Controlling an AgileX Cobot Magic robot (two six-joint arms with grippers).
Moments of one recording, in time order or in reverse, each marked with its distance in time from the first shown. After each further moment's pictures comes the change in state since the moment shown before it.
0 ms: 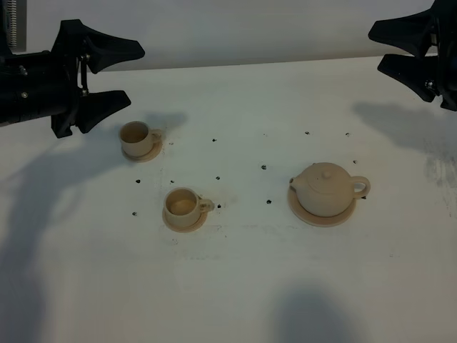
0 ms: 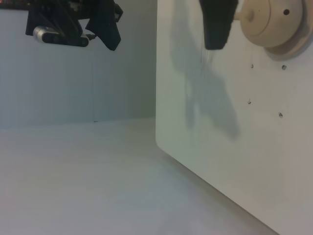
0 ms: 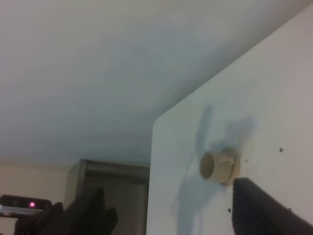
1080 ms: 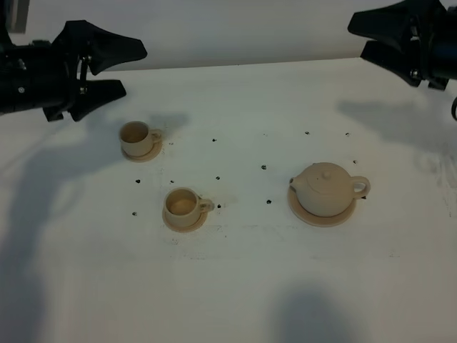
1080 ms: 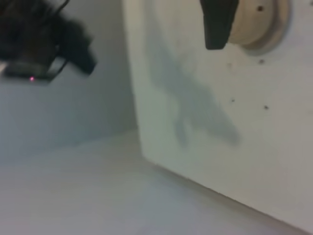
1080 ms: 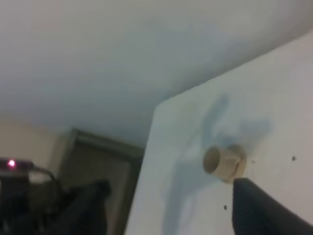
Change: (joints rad) left arm 0.000 0.000 -0.078 0.120 0.031 0.106; right arm 0.060 0.016 -0.108 -0.079 0.023 -0.069
